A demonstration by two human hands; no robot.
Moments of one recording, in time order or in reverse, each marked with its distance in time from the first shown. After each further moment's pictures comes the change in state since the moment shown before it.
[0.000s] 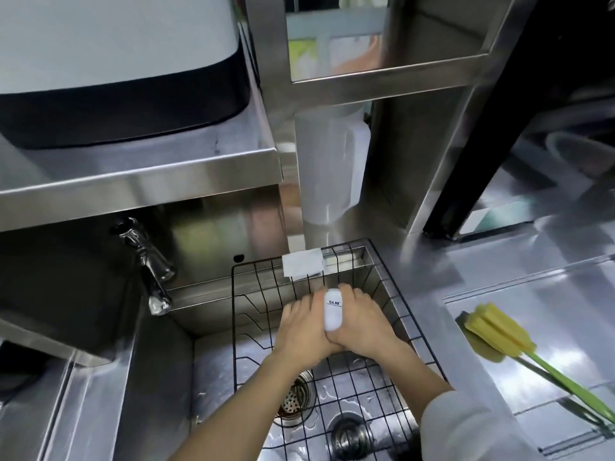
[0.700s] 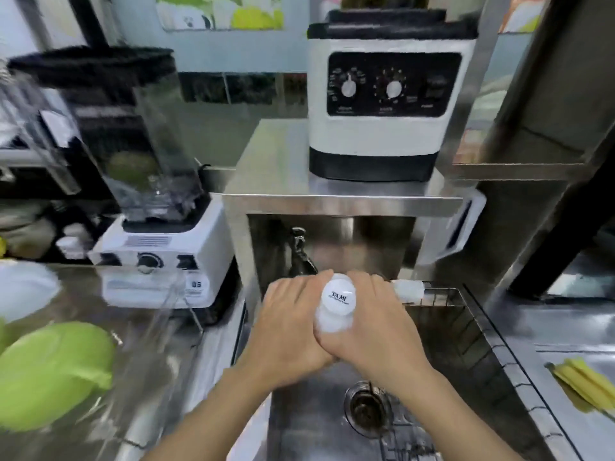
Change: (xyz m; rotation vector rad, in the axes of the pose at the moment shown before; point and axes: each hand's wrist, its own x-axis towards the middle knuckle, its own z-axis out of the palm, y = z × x) left_hand -0.202 -0.053 -0.201 -0.007 0.628 0.299; right_hand -0.144 -0.237 -0.034 0.100 0.369 -0.375
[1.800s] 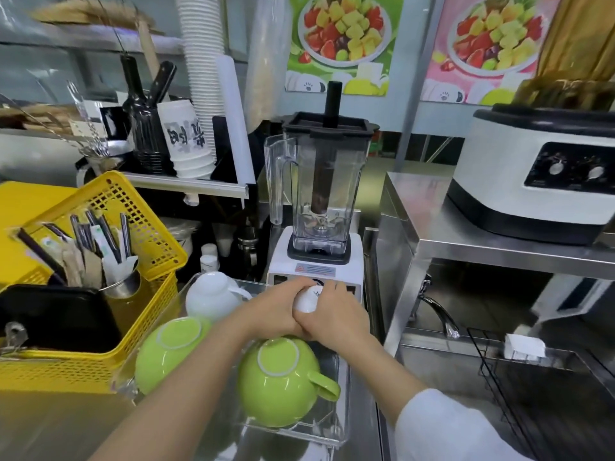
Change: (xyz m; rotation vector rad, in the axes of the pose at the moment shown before) left_hand -0.054 -0.204 -0.204 -0.216 -0.382 -0.411; right_hand 0.054 -0.250 0.152 -0.104 -0.226 0.085
